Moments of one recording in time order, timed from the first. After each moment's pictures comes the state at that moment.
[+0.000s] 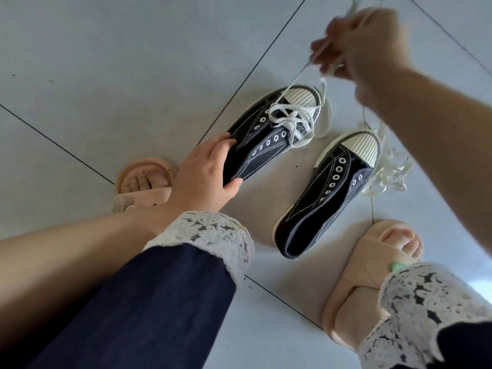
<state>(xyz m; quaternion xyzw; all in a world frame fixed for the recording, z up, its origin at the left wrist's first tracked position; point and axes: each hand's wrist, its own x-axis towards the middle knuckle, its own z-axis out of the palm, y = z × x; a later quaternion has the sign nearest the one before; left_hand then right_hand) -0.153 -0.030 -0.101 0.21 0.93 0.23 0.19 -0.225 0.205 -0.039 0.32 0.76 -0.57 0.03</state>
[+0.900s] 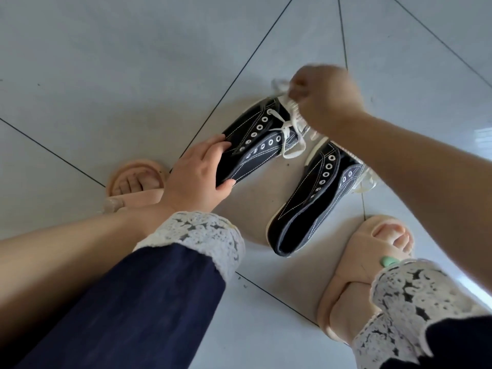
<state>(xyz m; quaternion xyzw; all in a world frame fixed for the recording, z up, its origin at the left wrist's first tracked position) -0.151 -0.029 -0.103 0.23 0.93 0.23 0.18 -0.198 0.199 -0.069 0.14 0.96 -0.19 0.13</state>
